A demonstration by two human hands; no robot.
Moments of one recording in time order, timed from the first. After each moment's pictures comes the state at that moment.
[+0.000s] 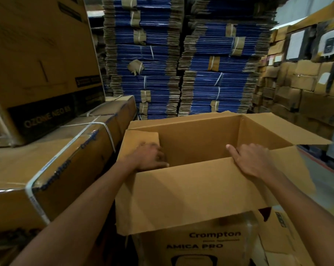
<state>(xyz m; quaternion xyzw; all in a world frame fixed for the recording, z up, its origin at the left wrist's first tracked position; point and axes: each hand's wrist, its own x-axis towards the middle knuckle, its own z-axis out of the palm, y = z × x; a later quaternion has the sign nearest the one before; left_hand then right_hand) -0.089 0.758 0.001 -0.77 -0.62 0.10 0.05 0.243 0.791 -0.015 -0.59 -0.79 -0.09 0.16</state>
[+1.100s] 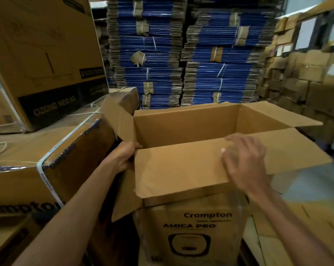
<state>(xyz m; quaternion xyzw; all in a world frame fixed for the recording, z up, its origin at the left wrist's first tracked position) -0.069 0.661 0.008 -0.35 -0.71 -0.46 -0.40 0.248 0.704 -0.047 -0.44 -0.75 -0.04 0.49</state>
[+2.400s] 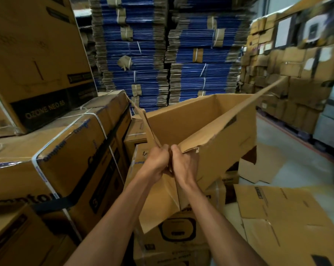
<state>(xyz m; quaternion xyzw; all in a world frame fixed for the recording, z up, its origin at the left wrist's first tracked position) 0.099 0.618 -0.012 -0.41 -0.66 -0.49 -0.39 0.165 0.641 -0.051 -0.50 -0.49 0.42 0.58</state>
